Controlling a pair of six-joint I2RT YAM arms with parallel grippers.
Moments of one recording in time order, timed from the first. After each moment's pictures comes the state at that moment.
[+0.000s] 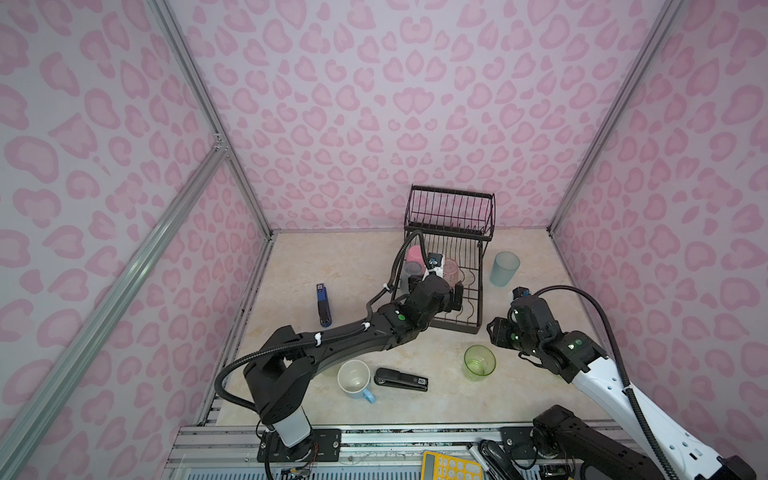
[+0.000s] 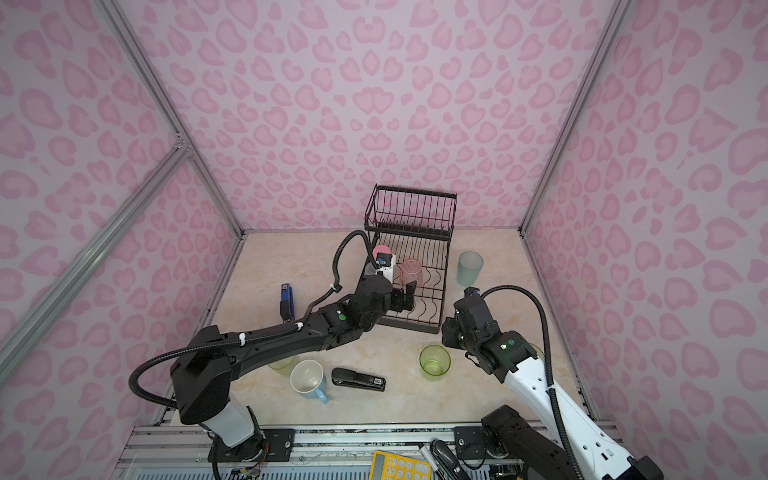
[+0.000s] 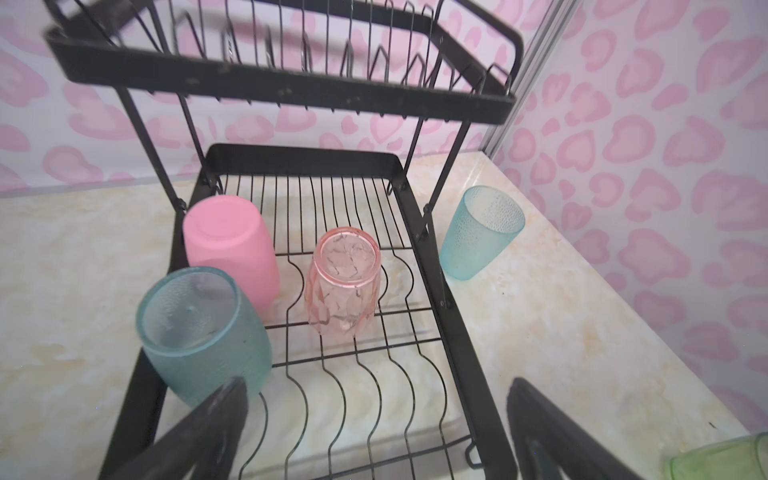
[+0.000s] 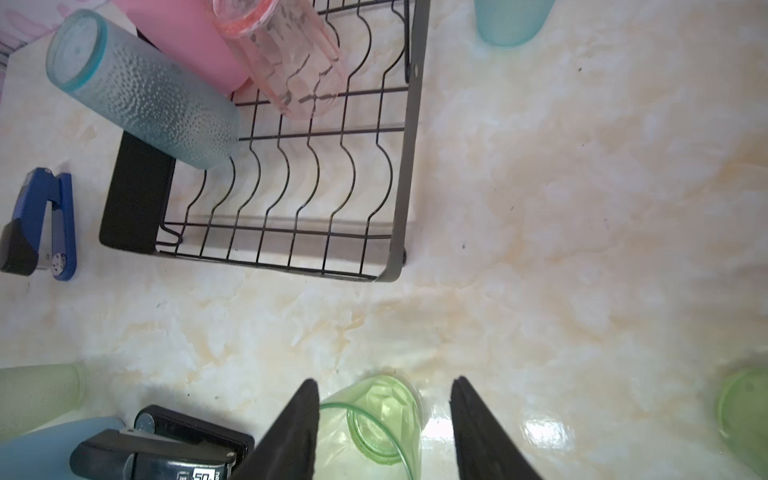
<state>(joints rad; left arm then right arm) -0.98 1.65 1.19 0.06 -0.46 -0.41 0.49 0.89 0.76 -0.78 0.12 0.61</state>
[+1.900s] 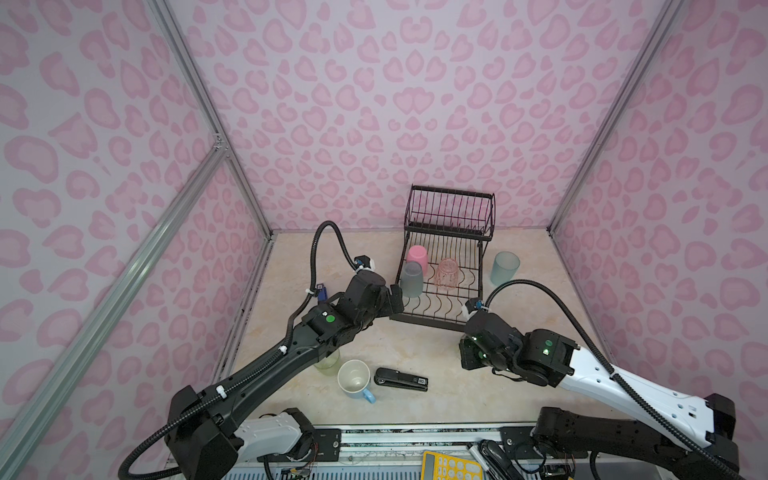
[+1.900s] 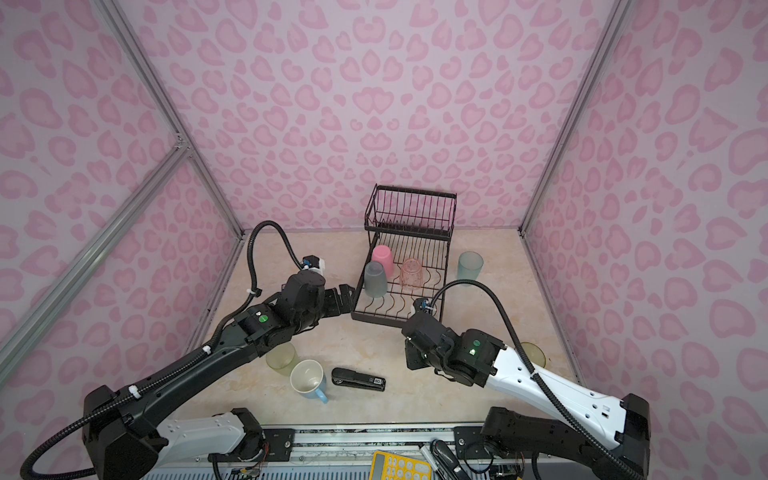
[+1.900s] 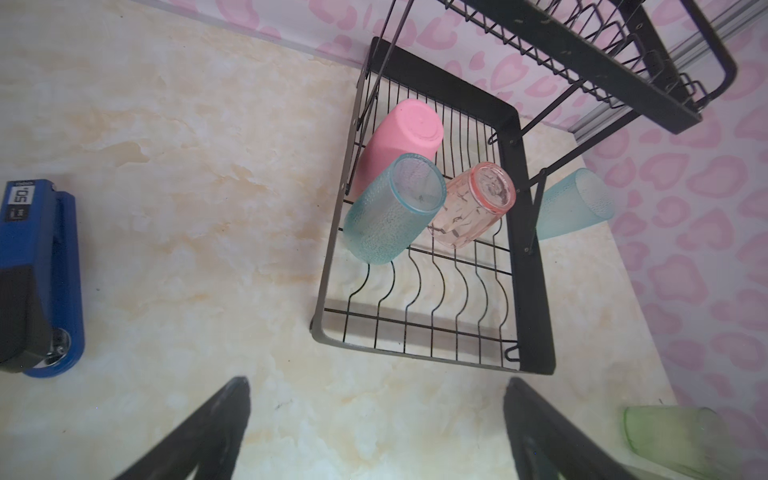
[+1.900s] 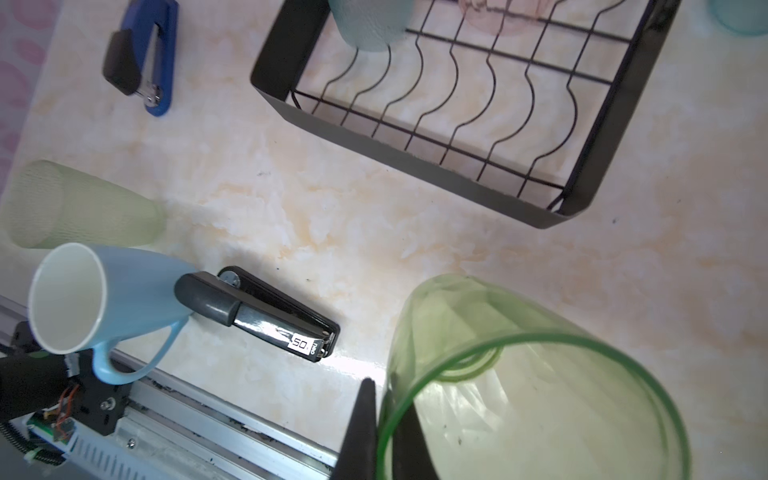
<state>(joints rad) -0.73 1.21 1.04 -0.48 -0.23 -0.71 0.99 1.03 0.98 -0.90 0.24 0.72</state>
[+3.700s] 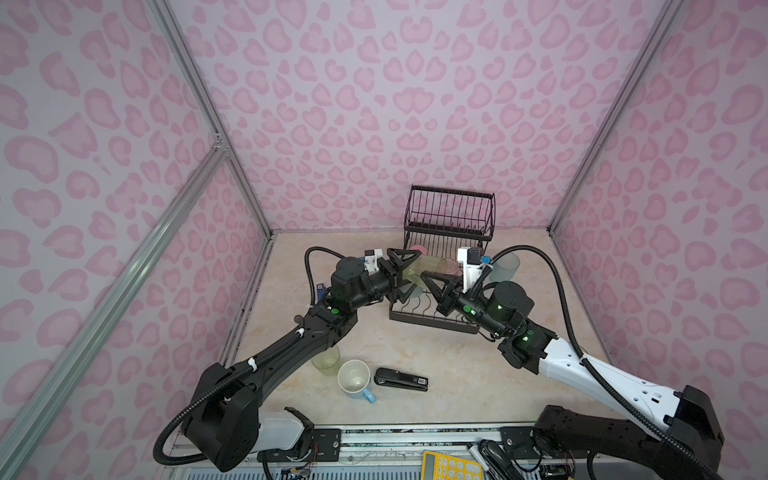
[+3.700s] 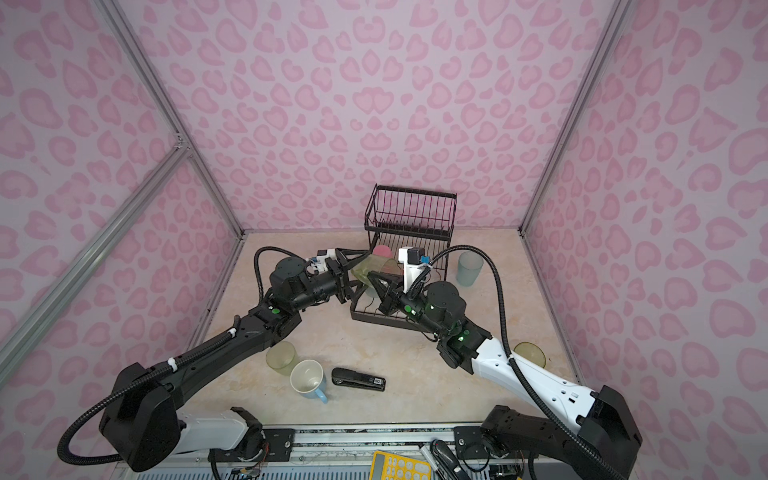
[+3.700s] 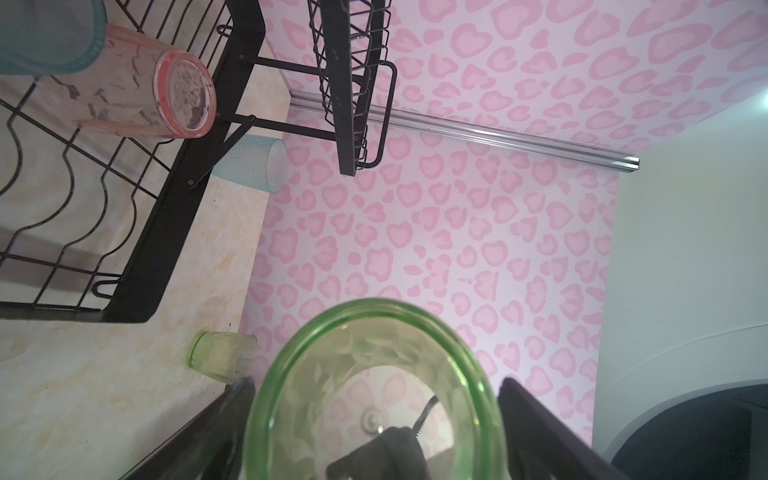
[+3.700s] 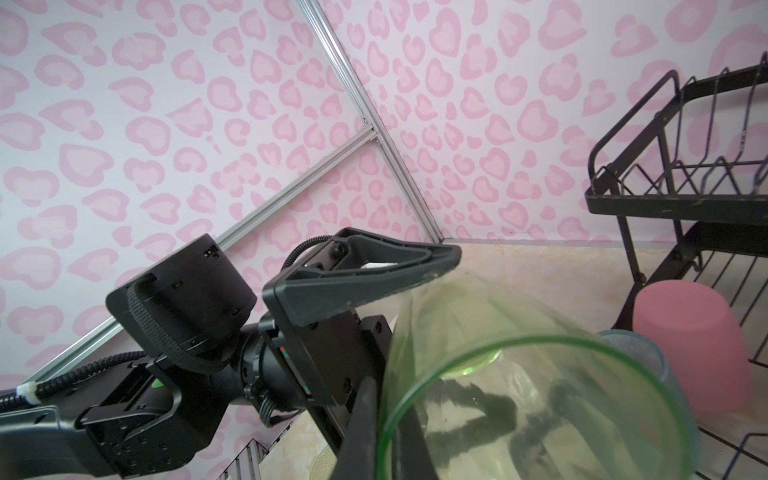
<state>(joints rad) -0.58 1.35 0.92 0.36 0.45 -1.70 0.77 1.14 0.81 0.37 -0.12 0.58</state>
